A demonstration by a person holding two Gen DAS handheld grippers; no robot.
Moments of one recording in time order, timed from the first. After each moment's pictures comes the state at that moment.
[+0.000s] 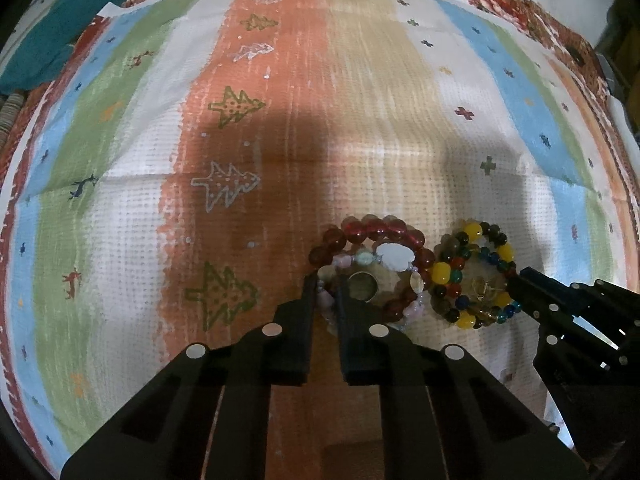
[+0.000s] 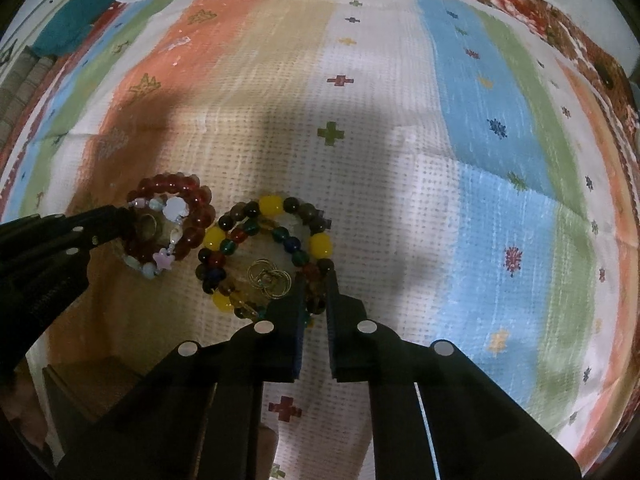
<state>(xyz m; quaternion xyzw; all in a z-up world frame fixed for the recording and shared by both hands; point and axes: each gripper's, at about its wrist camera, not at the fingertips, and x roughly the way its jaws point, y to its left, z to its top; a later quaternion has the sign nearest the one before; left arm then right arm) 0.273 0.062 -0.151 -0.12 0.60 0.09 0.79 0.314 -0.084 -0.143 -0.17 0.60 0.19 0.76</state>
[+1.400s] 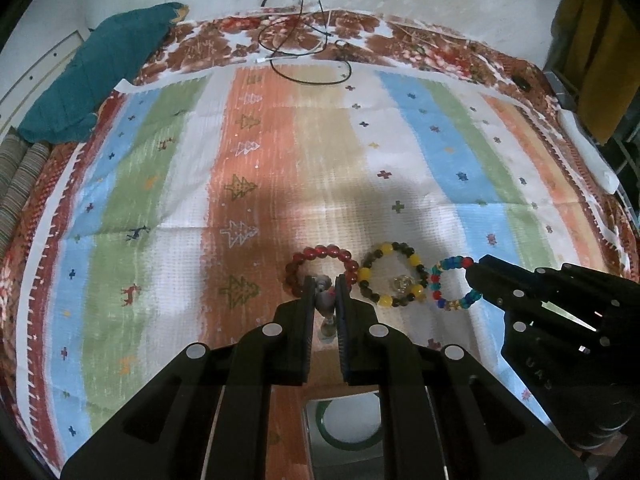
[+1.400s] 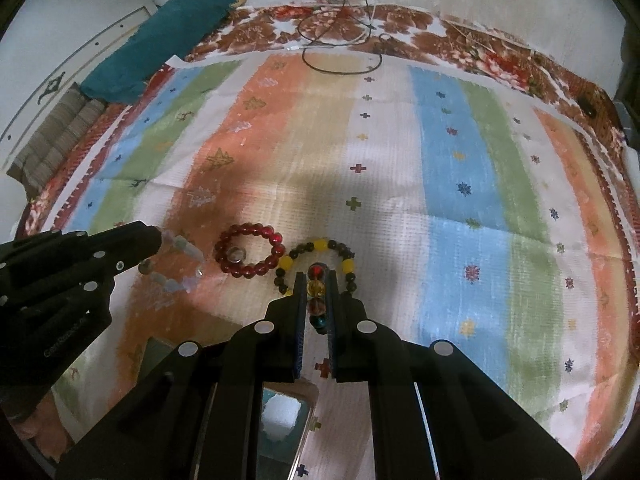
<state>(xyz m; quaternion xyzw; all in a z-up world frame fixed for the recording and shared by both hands) 0.213 0.031 -0.045 -0.09 0.50 0.06 0.86 0.259 -0.103 -0.045 -0.12 0.51 0.24 0.82</state>
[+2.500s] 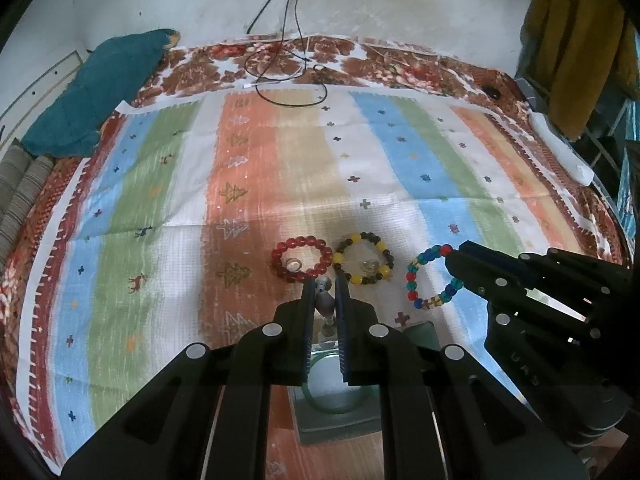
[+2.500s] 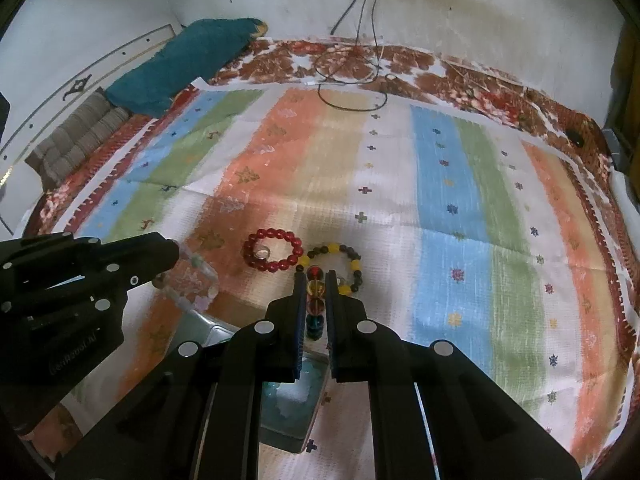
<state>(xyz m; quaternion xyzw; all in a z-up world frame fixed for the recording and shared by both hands) 0.157 0.008 -0.017 -0.08 0.46 0.04 0.89 0.204 -0.116 -0.012 -0.13 0.44 0.26 0.85</state>
